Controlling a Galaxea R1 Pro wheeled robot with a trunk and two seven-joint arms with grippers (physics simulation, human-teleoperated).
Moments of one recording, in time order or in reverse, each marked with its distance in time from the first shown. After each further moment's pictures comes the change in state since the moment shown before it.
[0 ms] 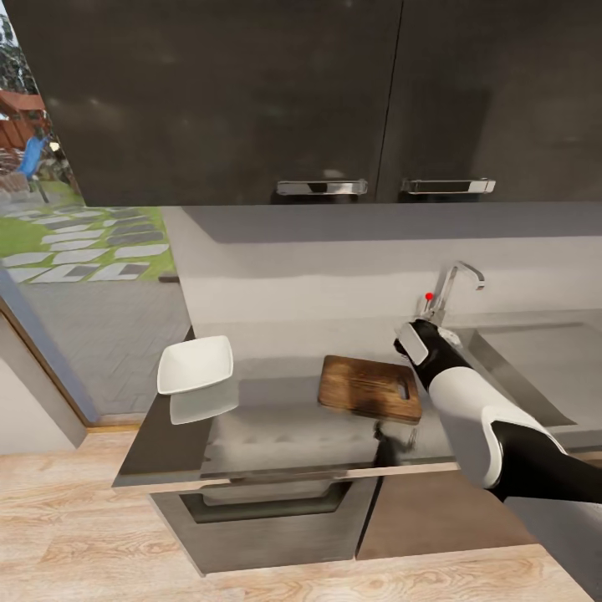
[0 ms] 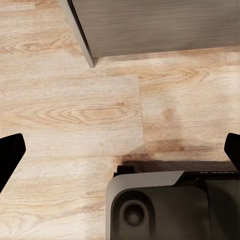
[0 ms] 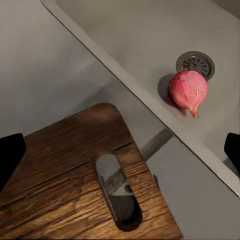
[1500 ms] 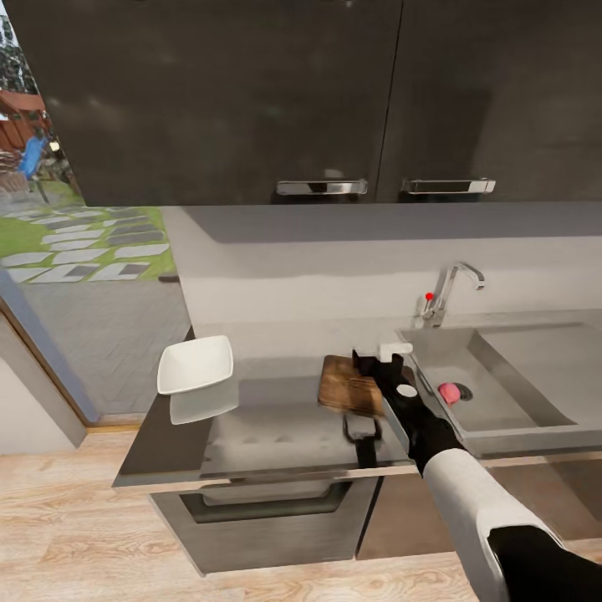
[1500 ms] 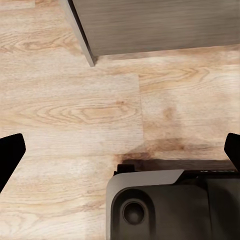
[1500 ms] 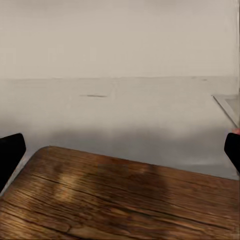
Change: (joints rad) left arm 0.000 0.000 0.000 0.004 0.000 0.000 0.000; right arm 0.355 0.015 0.269 -0.232 0.302 -0.503 0.624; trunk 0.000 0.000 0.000
